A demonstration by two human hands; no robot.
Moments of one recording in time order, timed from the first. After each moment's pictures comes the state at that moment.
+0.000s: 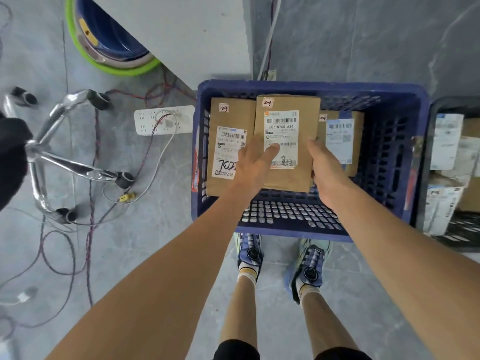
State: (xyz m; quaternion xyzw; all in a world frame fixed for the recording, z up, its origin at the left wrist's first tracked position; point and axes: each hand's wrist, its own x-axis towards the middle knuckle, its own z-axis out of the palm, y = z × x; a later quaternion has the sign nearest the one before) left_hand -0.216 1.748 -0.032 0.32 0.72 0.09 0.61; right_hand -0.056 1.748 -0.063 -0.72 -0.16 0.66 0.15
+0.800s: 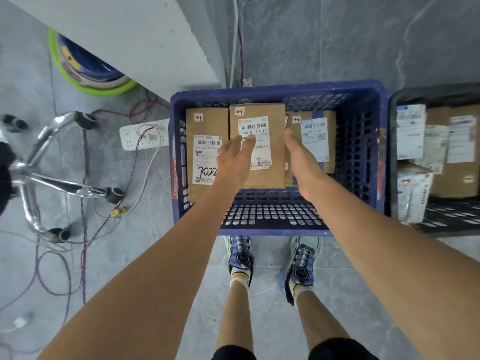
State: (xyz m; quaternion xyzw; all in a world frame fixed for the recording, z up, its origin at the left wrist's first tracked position) left_hand -0.186 1.759 -0.006 0.36 0.75 0.07 0.56; right_hand -0.039 1.750 -0.049 -0.69 -0.17 0.68 0.18
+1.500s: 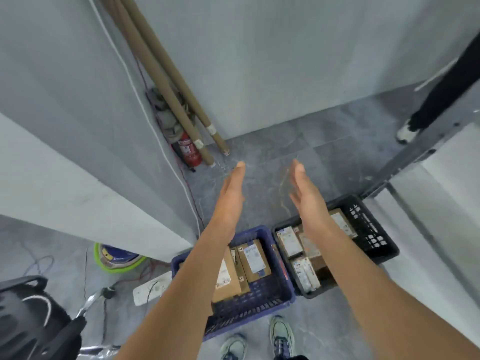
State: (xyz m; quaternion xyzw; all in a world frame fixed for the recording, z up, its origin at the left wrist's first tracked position) left_hand -0.035 1.820 0.486 0.45 0.56 0.25 0.65; right_hand 0.117 1.763 0.458 -0.64 -0.26 0.50 0.52
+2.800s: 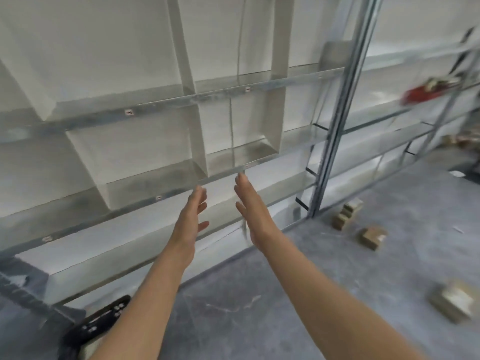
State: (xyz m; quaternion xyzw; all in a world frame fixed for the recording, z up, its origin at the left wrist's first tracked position) left_hand 0.082 1.294 0.729 0.71 -0.11 -0.17 0.67; right_hand 0.029 1.158 0.720 -0.64 0.13 -0.13 0.74
